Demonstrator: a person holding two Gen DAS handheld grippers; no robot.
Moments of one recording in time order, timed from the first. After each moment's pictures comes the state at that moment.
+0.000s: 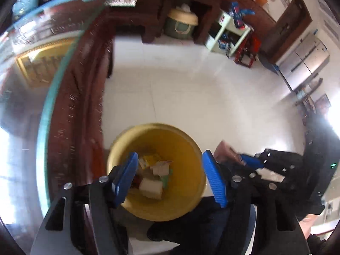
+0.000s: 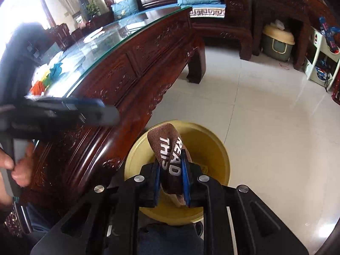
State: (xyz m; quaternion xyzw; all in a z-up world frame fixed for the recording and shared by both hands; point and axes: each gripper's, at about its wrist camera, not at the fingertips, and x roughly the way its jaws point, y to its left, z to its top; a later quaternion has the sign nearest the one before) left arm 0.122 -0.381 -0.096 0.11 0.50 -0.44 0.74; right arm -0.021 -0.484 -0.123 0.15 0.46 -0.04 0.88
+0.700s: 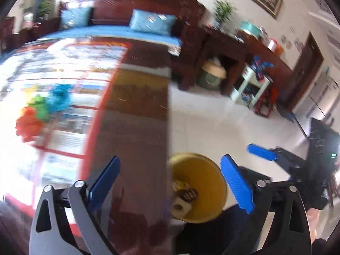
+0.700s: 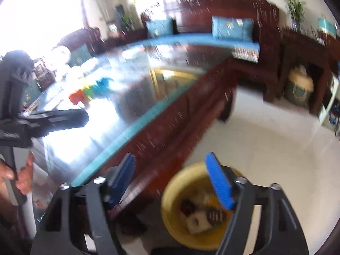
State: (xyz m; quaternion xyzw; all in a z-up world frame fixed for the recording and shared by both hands) left arm 0.124 -0.206 -0.023 0.01 0.39 -0.35 0.85; right arm 0.006 -0.373 -0.043 0.07 0.33 0.03 0.94
